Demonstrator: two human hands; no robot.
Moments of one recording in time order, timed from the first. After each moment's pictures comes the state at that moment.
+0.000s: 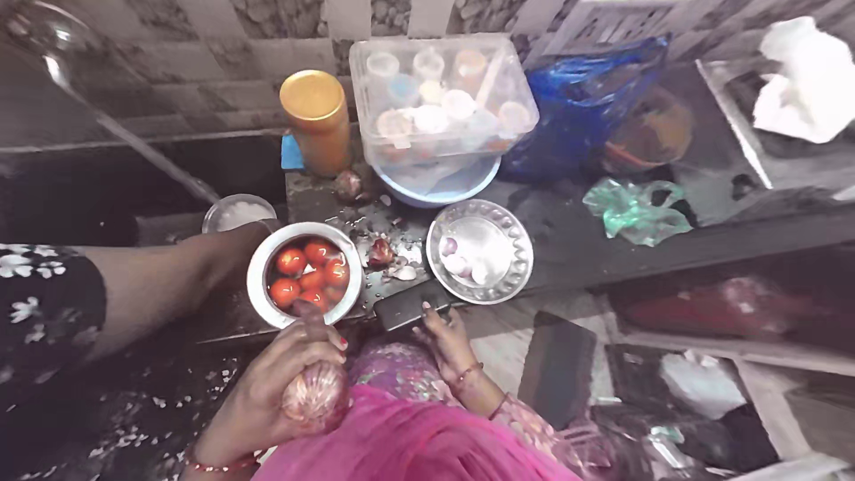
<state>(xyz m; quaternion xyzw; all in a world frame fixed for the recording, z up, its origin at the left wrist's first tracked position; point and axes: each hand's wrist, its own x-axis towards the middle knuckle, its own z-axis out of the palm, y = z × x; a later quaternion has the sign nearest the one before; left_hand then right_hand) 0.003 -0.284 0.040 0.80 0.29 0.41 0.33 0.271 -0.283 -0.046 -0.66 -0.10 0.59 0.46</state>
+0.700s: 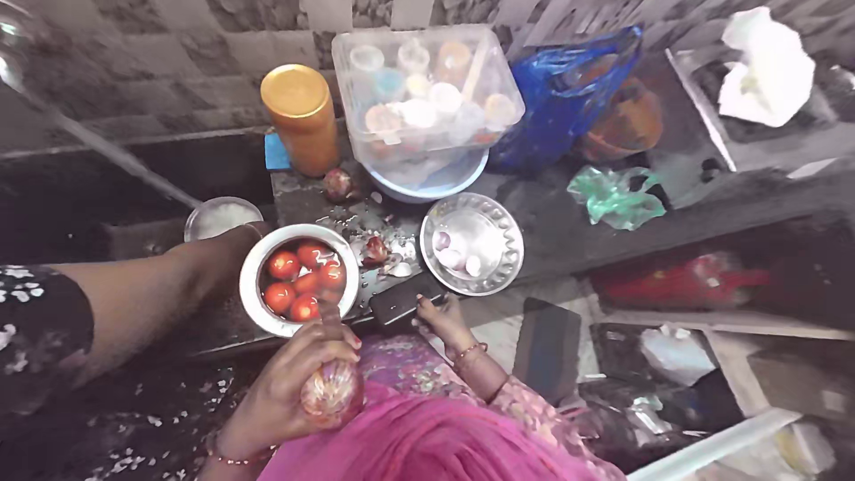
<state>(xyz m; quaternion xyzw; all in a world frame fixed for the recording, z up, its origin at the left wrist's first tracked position) 0.010 -0.274 0.028 0.79 0.25 0.42 0.36 0.277 -0.263 -0.040 -0.73 -0.21 0.56 0.31</state>
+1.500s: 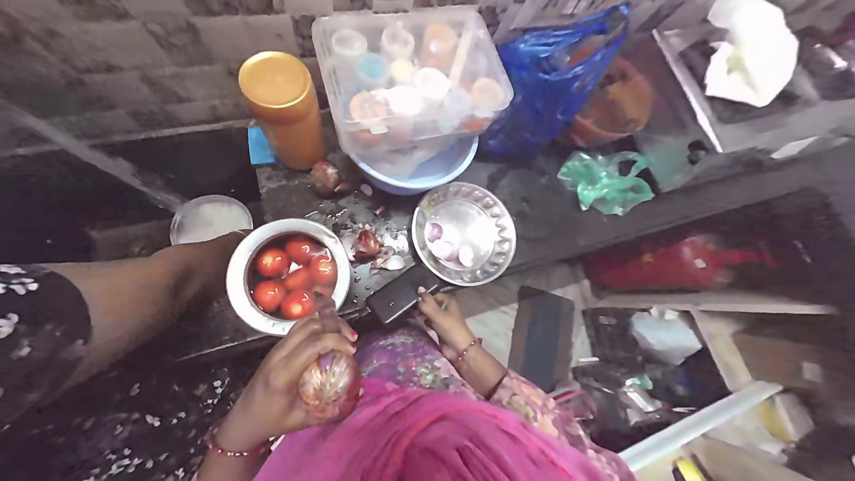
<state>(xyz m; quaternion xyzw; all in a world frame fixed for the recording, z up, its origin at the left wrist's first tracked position) 0.014 -0.272 0.021 0.80 0.25 0.41 0.36 0.284 -0.279 -0.047 -0.72 -0.23 0.55 0.36</state>
